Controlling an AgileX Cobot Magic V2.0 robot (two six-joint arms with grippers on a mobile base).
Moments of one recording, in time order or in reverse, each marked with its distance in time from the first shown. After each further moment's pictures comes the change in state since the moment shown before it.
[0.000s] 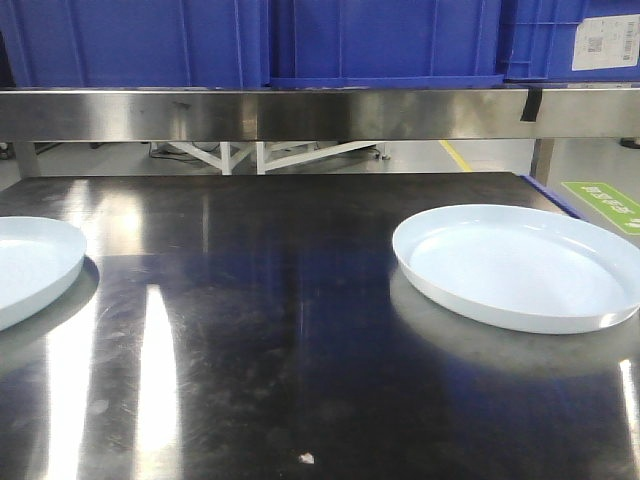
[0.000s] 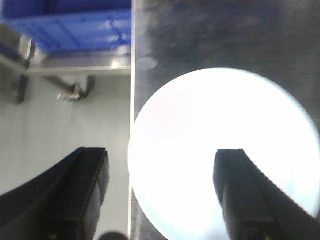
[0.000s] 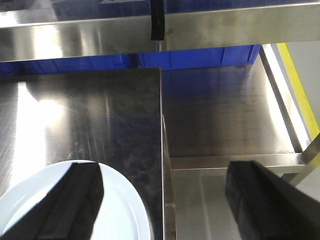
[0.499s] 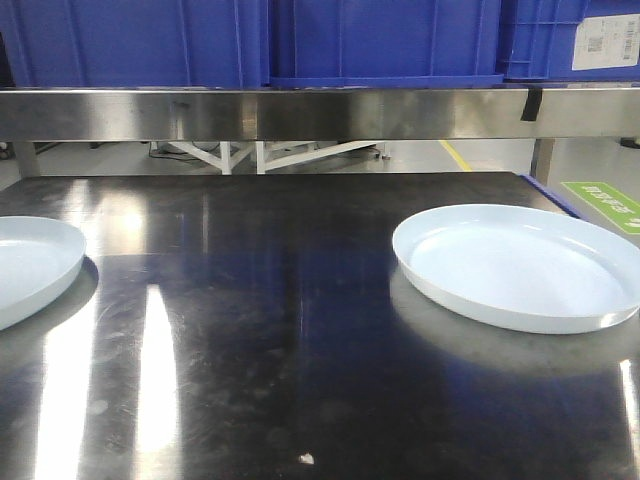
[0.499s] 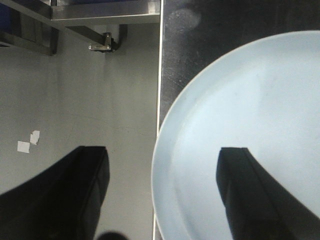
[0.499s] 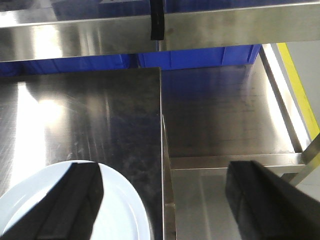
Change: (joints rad) left arm 0.000 0.266 0.000 0.177 -0.039 -0.137; right arm 0.000 0.000 0.000 0.000 0.000 0.000
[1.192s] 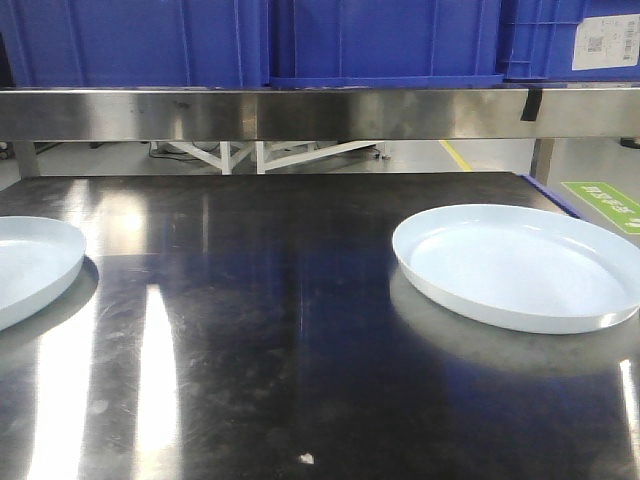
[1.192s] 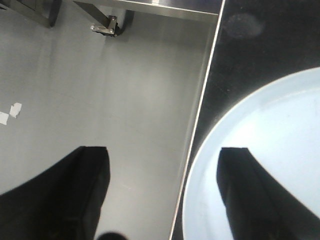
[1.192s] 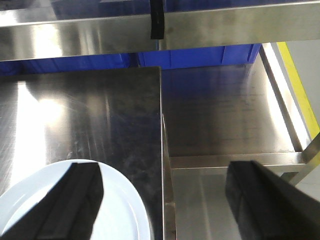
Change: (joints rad) left arm 0.127 0.020 0.000 -0.069 -0.040 -0.036; right arm 0.000 0.000 0.000 0.001 0.003 0.000
